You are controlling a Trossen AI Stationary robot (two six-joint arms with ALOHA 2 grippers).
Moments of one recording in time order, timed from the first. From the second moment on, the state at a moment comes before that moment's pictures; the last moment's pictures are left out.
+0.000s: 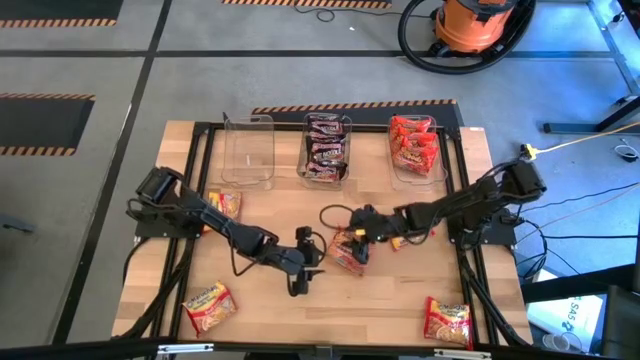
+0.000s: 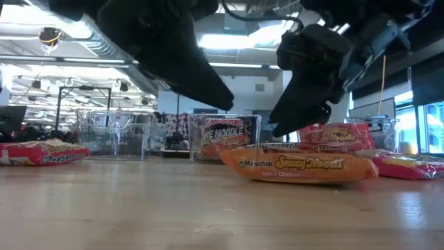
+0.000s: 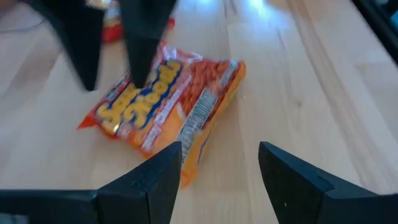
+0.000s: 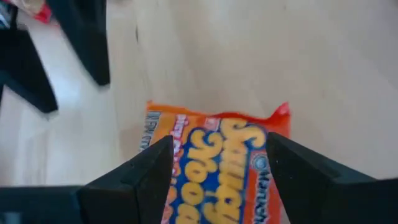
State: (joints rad) left arm -0.41 1.79 0.97 0.17 -0.35 -0.22; right arm 0.22 1.58 0.72 0.13 0.14 0.57
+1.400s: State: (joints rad) left arm -0.37 1.92 0.97 0.20 -0.47 -0.21; right arm 0.19 1.53 0.54 0.24 -0.10 0.83
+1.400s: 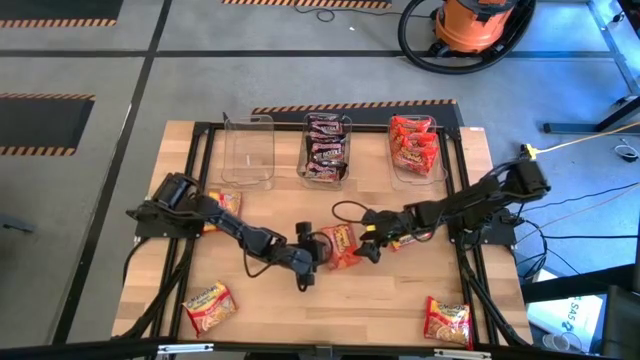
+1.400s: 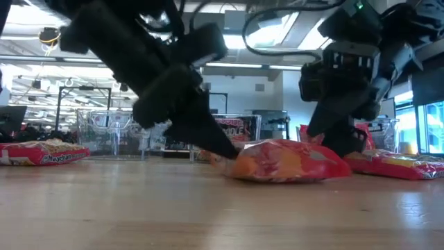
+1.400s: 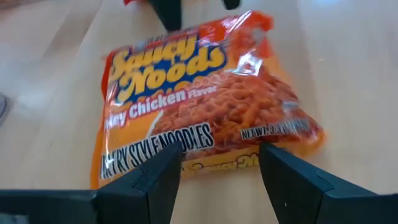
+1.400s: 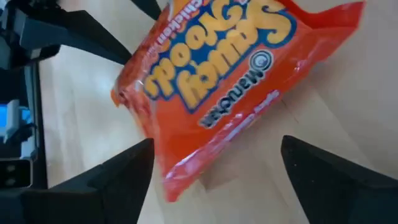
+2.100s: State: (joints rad) left arm -0.34 1.96 0.97 0.22 -0.40 -0.23; right arm 0.19 1.66 0.54 0.53 -0.03 0.88
